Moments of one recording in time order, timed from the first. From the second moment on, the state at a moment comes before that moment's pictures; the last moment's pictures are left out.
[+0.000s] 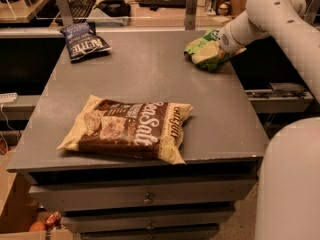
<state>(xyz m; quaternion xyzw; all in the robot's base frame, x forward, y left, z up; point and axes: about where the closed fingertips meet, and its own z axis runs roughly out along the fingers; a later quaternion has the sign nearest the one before) 0.799 -0.193 0.847 -0.27 0.89 0.07 0.35</state>
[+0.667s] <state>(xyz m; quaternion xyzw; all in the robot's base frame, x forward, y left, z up) 0.799 -0.193 0.851 -0.27 0.89 0.07 0.35</state>
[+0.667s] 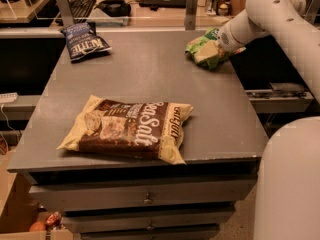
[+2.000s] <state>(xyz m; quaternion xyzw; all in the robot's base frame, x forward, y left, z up) 0.799 -0.193 0.852 -0.27 0.89 0.07 0.35</state>
